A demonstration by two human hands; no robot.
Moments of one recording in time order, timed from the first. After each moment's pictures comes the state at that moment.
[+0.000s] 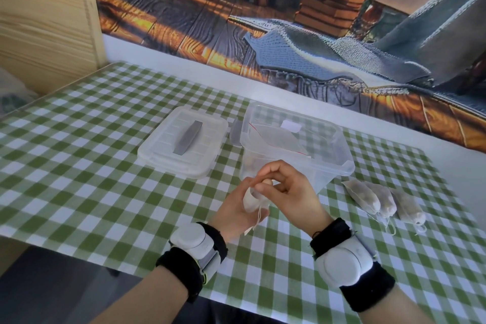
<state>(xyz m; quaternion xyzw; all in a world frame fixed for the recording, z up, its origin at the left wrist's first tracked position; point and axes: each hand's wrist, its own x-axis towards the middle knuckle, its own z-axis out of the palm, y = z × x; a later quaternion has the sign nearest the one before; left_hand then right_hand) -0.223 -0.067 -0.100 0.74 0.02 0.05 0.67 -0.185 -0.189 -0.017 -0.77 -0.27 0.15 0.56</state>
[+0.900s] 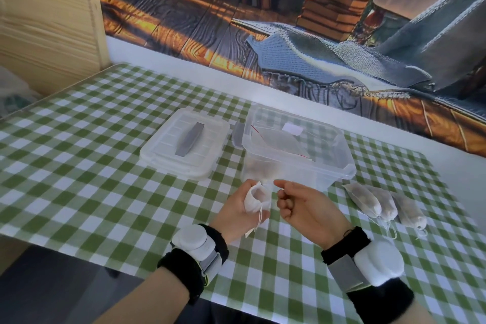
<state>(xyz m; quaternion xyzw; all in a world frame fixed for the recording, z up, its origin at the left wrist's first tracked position) -0.222 -0.067 -0.102 0.73 0.02 0.05 0.68 -0.175 -0.208 -0.024 -0.58 0.06 0.33 0.74</state>
